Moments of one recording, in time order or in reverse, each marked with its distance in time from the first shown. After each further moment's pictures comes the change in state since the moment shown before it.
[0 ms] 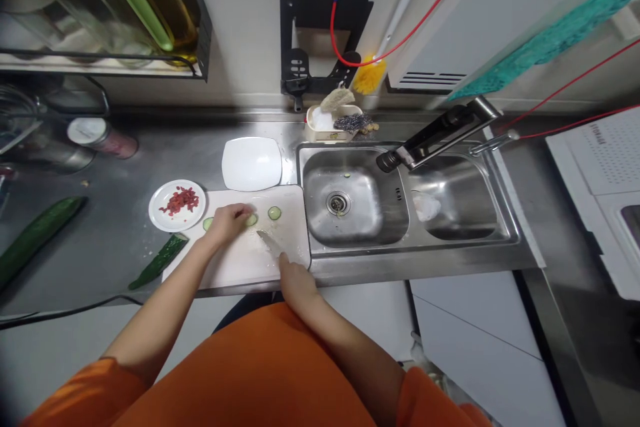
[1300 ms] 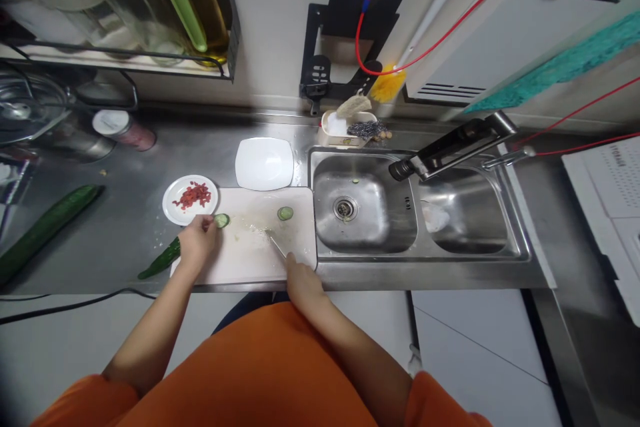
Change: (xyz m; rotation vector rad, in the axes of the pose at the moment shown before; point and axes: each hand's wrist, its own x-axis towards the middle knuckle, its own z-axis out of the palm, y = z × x) left_hand -0.066 -0.054 -0.026 0.143 0.432 -0.385; right_hand 0.003 0.000 -0.001 -0.021 0.005 0.007
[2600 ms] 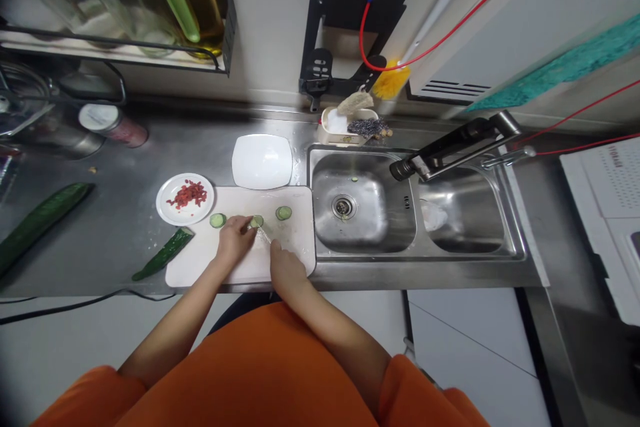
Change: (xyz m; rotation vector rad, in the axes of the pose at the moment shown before) left_hand -0.020 0.045 0.061 -0.208 -0.150 0.301; right_hand 0.019 -0.030 -0.017 -0.017 0.073 -0.066
